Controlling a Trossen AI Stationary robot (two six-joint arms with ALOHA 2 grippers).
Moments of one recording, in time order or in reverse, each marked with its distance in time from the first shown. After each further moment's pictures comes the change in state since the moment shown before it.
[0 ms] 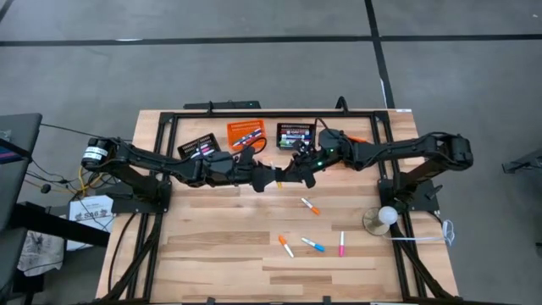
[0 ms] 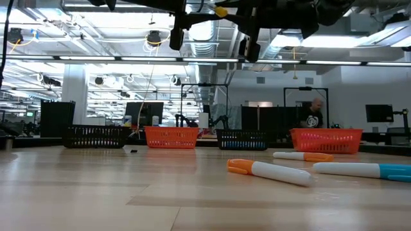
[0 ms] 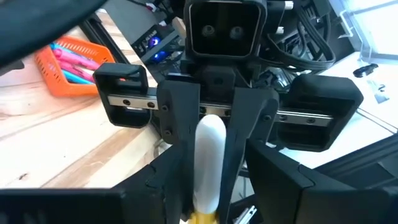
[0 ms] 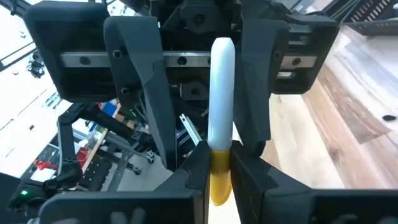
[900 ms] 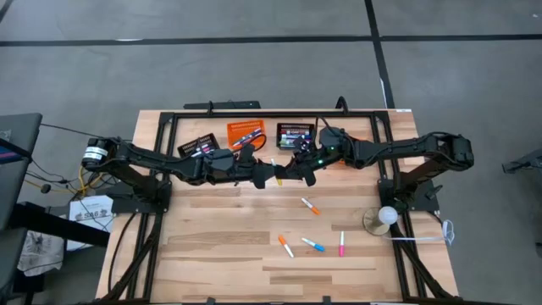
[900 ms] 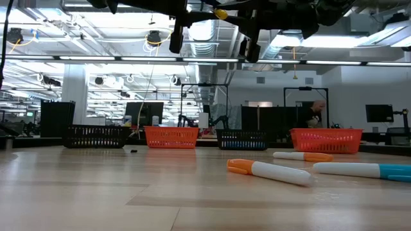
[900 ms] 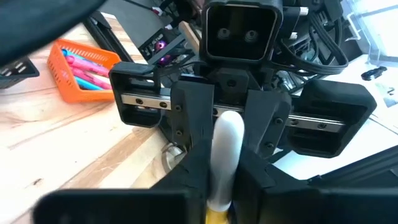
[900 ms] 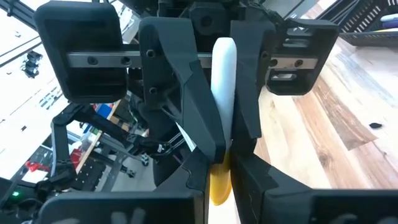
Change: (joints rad) left arm 0.026 0.000 -0.001 -0.009 0.003 0.003; right arm -0.020 -0.009 -0.001 -0.017 0.007 -0.032
